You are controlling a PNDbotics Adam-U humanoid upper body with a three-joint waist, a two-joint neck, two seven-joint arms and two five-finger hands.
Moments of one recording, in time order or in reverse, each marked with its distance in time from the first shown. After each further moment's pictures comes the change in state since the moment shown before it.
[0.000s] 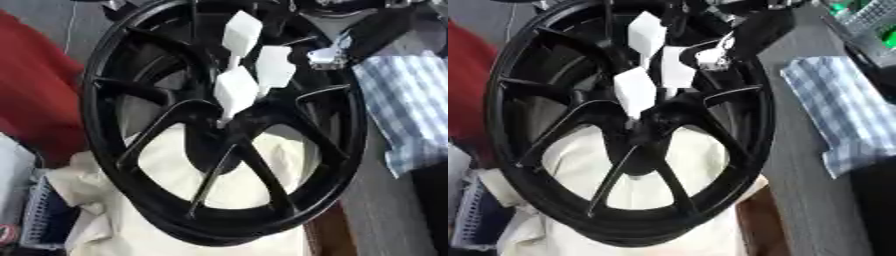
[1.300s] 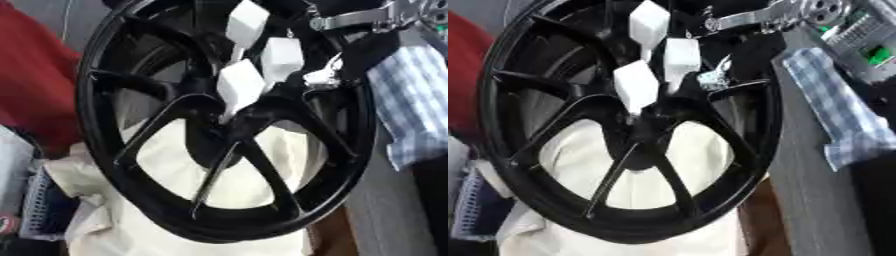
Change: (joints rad) left arm -0.018 -0.009 0.000 0.000 0.011 0.000 -0.001; right arm 0.051 0.007 0.011 0.004 0.069 -0.006 -0.011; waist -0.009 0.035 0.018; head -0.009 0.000
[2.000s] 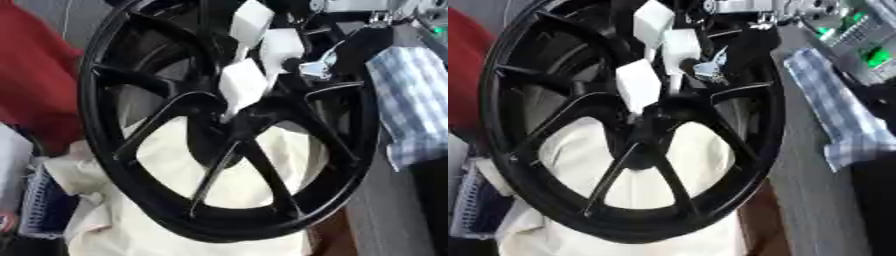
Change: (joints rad) left arm -0.003 -0.006 0.000 0.000 0.004 0.006 -0.006; right arm 0.001 0.009 0.012 -0.009 -0.103 0.144 -0.191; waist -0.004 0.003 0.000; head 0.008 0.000
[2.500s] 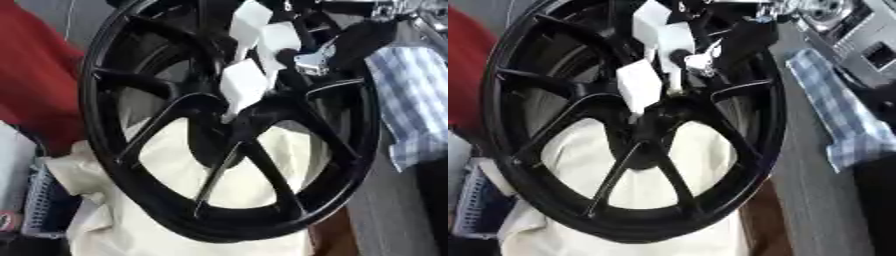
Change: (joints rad) left arm 0.000 -0.002 0.003 0.000 0.000 0.002 -0.001; right arm -0.015 -0.014 -0.023 -0.064 -0.142 0.064 -0.009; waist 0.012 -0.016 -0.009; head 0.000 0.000
